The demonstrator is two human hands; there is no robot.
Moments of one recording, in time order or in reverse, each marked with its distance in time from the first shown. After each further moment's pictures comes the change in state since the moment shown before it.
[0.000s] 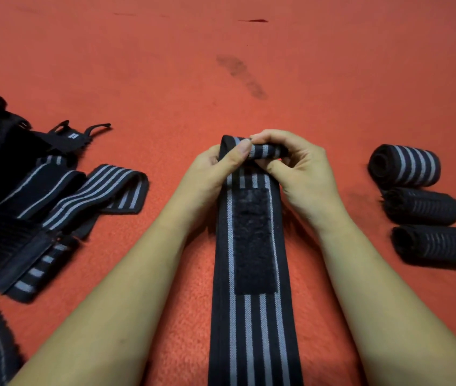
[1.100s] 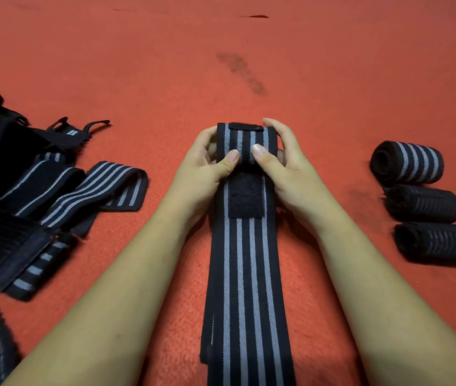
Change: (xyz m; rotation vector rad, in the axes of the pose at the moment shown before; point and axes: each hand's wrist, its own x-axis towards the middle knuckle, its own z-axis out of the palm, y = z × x) left_hand 0.013 -0.012 -0.012 -0.035 0.066 0.107; right_hand -0.003 0.007 0.004 0.087 -0.126 0.250
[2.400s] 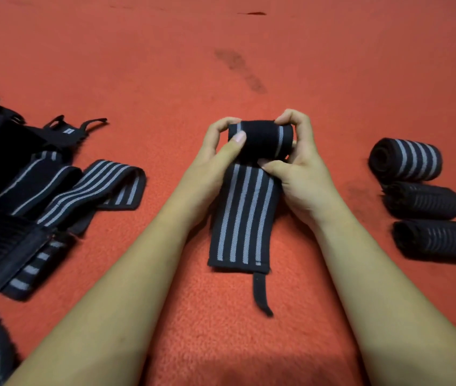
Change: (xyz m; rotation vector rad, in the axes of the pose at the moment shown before) left_hand -0.002 0.004 0.008 0.181 -0.048 -0.012; right_hand 0.002 0.006 -0.008 0.047 0.066 -0.139
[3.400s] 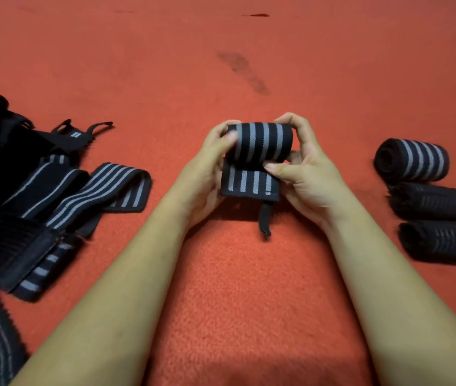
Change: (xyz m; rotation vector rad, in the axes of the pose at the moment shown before) left_hand 0.004 0.004 -0.004 -0.338 -0.089 -0.122; right_hand 0.001 -0.006 -0.006 0.308 -0.156 0.173
